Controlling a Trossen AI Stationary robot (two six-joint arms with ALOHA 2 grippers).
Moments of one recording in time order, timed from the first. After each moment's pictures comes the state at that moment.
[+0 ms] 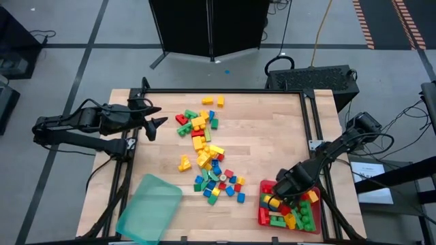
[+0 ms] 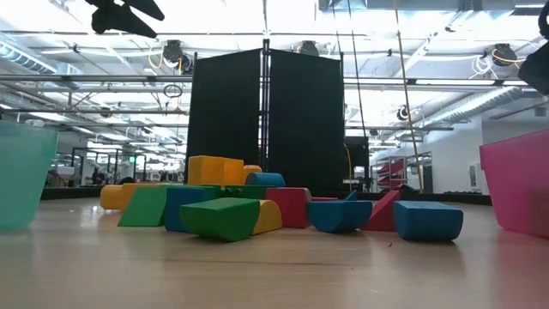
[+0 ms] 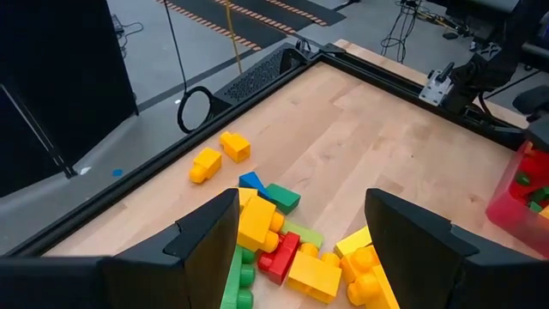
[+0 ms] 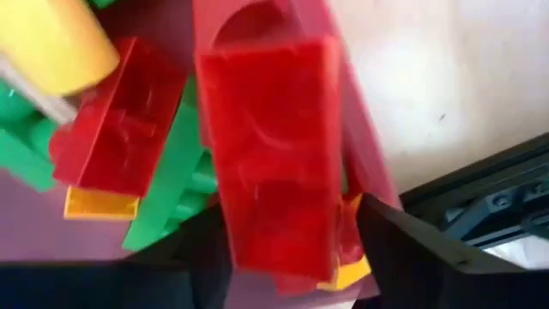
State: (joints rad) left arm 0.00 0.71 0.96 -0.75 -0.47 -0.41; right arm 0.62 1.47 0.95 -1.12 -0.35 1.26
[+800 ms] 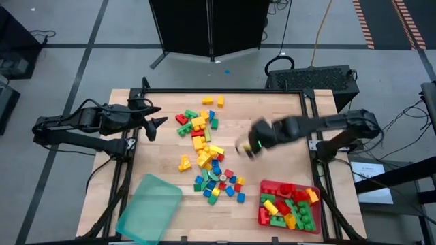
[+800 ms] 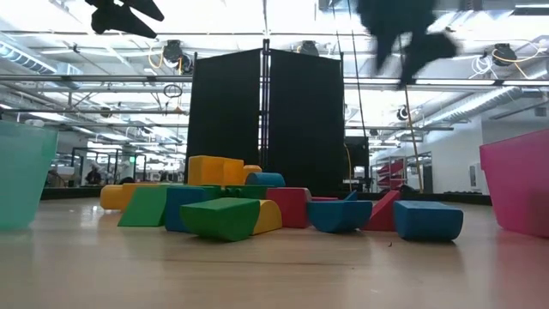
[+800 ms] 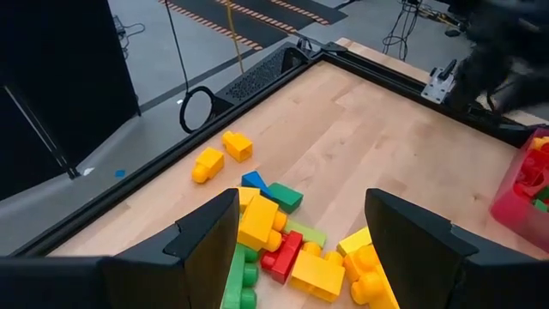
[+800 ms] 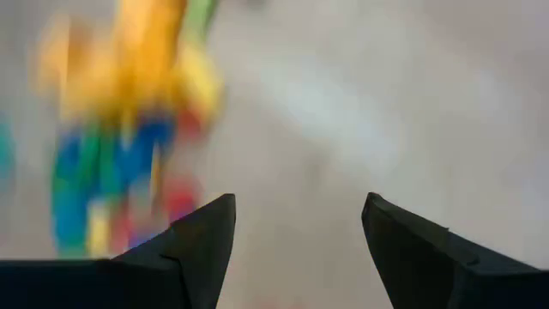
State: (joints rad) left arm 0.00 0.71 0.96 -0.75 -0.47 -0.40; right arm 0.04 1.47 1.34 -1.07 0.23 1.06
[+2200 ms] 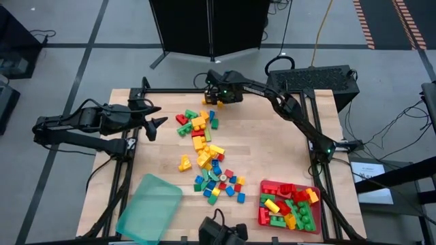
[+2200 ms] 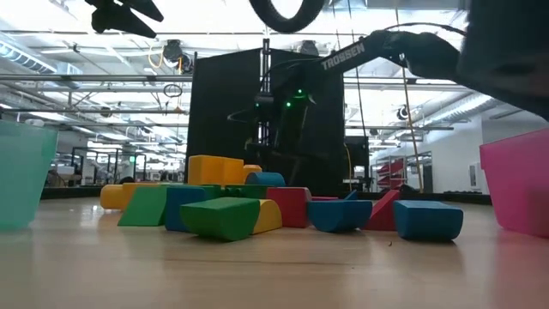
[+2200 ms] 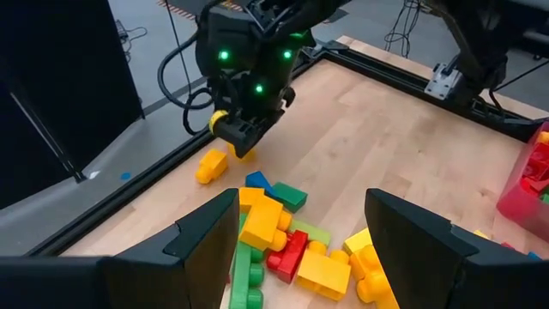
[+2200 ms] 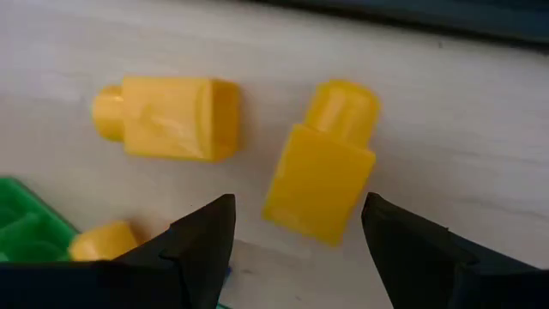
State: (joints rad) left arm 0.00 0.71 0.96 -0.75 -0.48 -0.38; right arm -0.55 2.52 2.29 -1.06 -0.01 0.87
